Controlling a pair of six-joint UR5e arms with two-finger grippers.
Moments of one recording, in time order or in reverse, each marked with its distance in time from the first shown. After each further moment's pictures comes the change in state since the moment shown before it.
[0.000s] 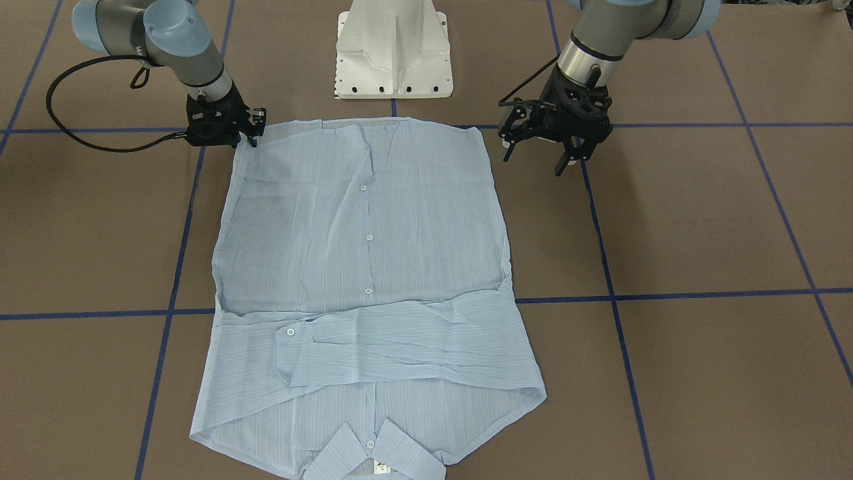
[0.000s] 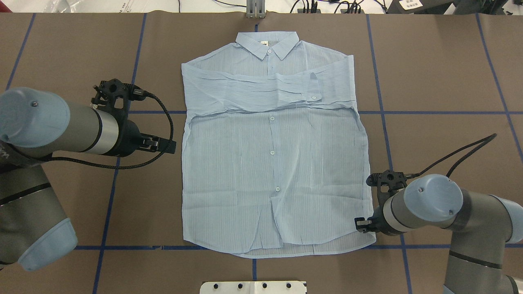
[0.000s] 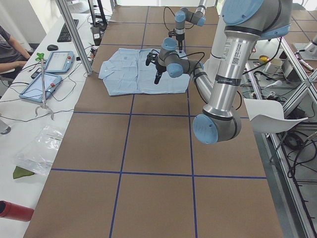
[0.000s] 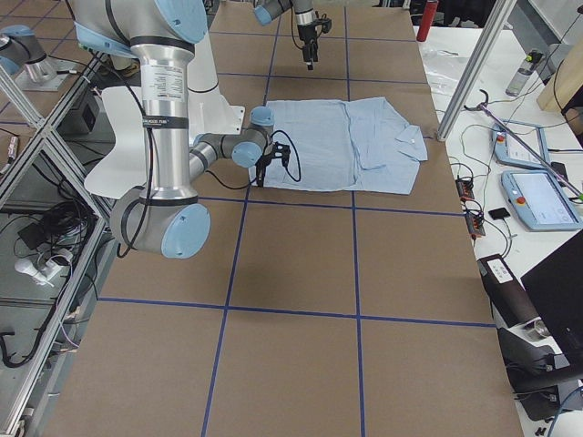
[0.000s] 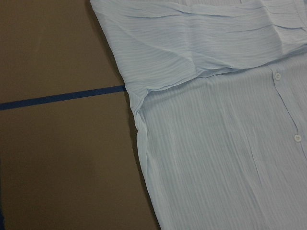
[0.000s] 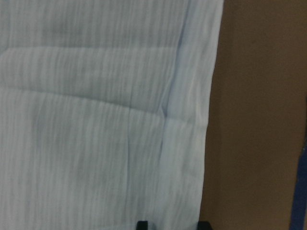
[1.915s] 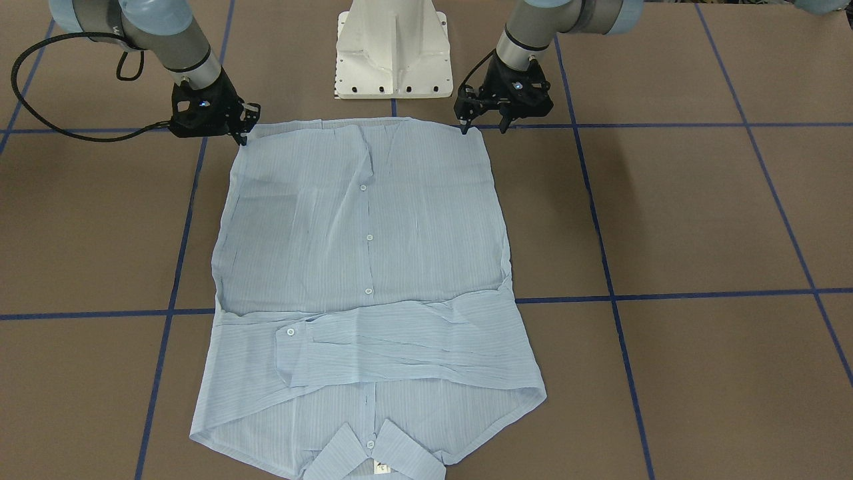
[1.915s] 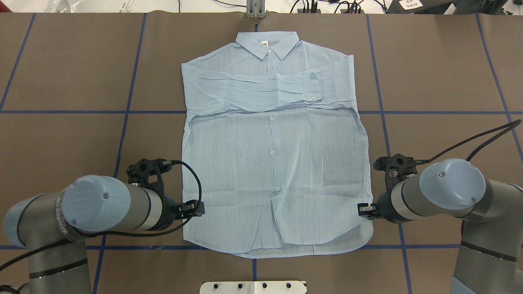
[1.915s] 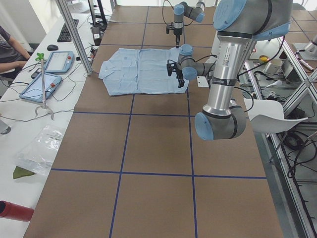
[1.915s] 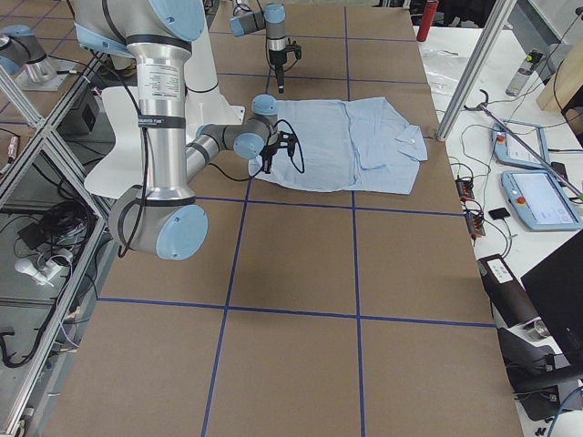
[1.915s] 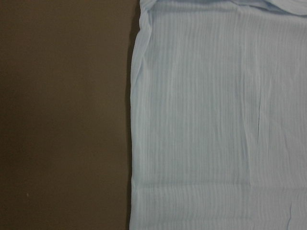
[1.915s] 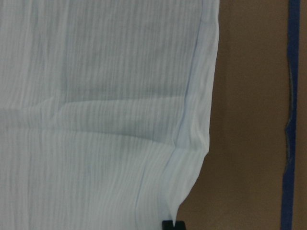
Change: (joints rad) left arm 0.331 0.004 0.017 0.042 0.102 -0.557; right arm 0.058 -0.001 0.078 -0.014 0.005 0.020
